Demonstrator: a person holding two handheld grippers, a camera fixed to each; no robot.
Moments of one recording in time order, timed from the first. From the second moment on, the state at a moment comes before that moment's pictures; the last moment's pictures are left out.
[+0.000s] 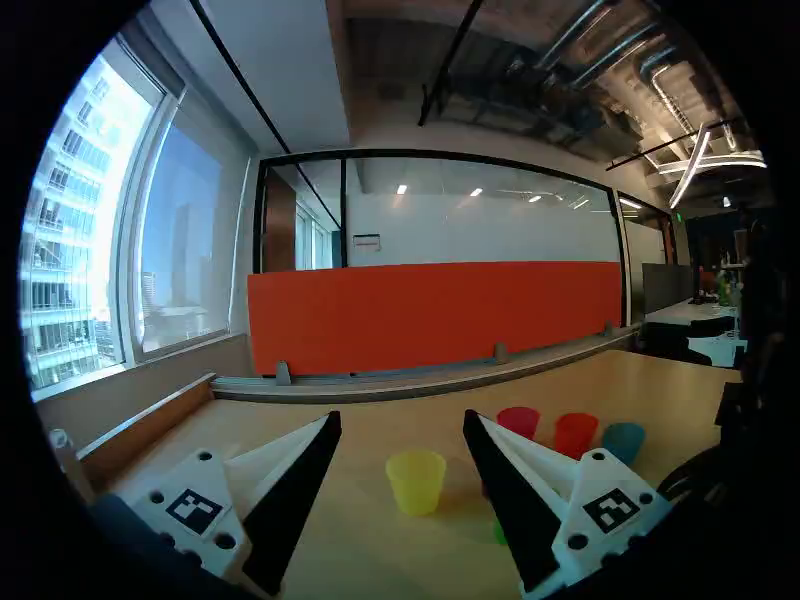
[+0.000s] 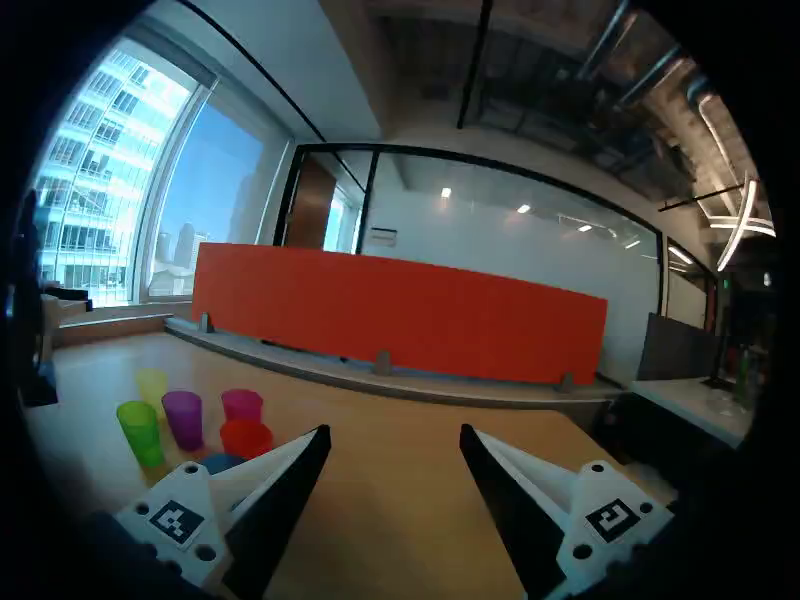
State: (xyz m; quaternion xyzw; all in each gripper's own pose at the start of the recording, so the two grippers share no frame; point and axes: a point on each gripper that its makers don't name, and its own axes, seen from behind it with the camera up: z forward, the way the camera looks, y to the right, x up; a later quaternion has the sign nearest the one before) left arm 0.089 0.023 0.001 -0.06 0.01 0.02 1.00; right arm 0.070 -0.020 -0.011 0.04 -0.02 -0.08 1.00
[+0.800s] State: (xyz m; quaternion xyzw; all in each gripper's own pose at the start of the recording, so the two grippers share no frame) left arm 0.081 0.027 0.000 -0.03 0.03 0.02 1.00; right arm 0.082 -0.015 -0.015 0.02 -0.01 -0.07 1.00
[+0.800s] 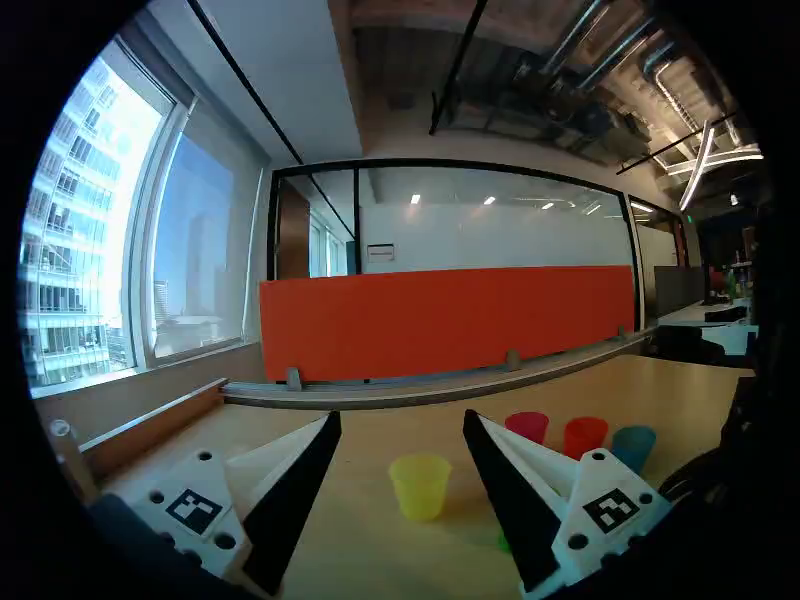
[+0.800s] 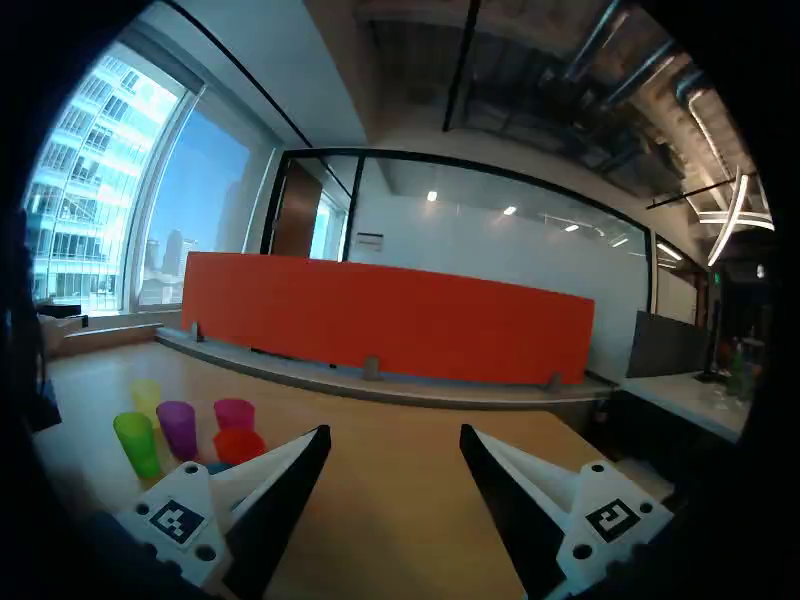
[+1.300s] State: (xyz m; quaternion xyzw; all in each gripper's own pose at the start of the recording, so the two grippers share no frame) left arm 0.053 0.018 -0.005 0.00 0.03 0.03 1.00; right arm 0.087 -0.021 -0.014 0.02 -0.02 -0.06 1.00
